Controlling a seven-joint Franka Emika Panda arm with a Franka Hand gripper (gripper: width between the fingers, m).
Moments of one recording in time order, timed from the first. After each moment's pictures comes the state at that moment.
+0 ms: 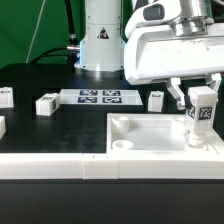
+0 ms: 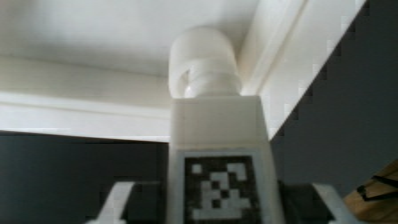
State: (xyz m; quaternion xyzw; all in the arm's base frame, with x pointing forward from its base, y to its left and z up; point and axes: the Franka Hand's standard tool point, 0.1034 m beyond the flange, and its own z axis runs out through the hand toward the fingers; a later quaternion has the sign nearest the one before) arm 0.625 0.118 0.087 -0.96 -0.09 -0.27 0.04
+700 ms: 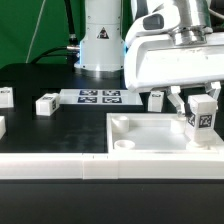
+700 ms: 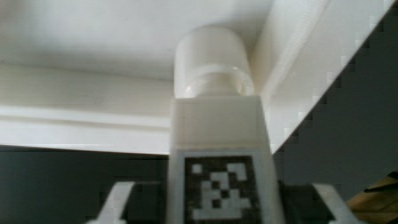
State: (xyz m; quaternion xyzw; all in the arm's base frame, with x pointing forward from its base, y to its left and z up) arm 0.623 0.117 0.075 -0.95 -0.09 -0.29 0.04
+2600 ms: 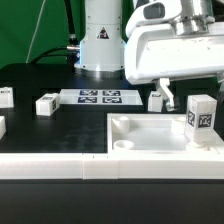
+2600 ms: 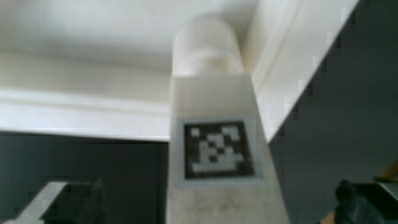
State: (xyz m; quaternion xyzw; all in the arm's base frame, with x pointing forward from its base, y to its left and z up) arm 0.625 0.114 0.085 -0.97 -0.08 -0.22 0.04
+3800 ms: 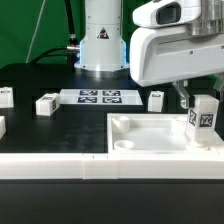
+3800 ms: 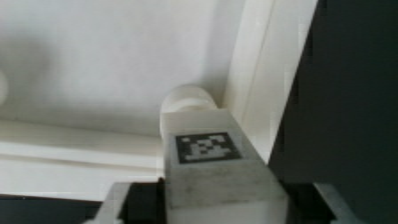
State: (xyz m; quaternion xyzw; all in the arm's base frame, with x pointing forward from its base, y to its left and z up) arm 0.628 0.121 0.093 -0.99 -0.09 -0.02 0.06
